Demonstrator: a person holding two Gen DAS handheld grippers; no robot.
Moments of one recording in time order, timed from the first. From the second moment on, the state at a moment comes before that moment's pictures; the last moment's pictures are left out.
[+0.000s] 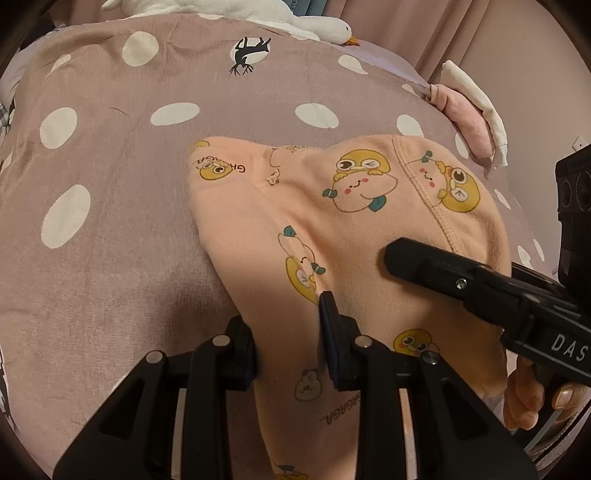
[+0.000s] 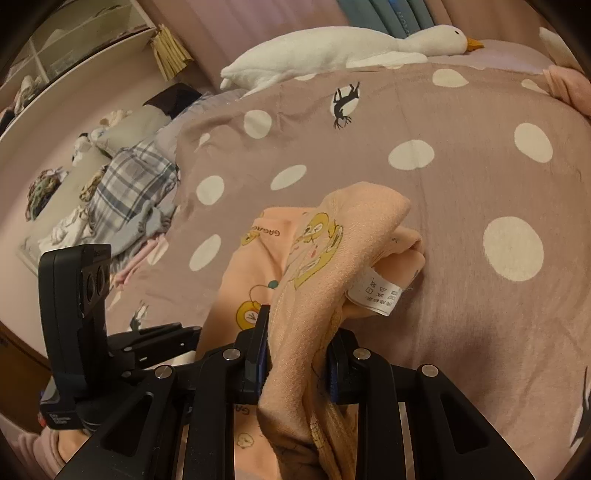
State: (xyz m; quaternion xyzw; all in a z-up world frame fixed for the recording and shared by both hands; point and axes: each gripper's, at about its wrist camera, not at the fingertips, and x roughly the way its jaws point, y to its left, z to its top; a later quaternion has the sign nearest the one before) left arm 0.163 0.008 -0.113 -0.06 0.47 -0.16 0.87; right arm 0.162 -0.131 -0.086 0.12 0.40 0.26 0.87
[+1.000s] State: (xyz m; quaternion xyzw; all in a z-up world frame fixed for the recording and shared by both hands) left arm 0.168 0.009 -0.124 -0.05 0.47 -0.14 0.87; right arm 0.175 -0.158 -0.108 0.15 0.43 0.21 0.86
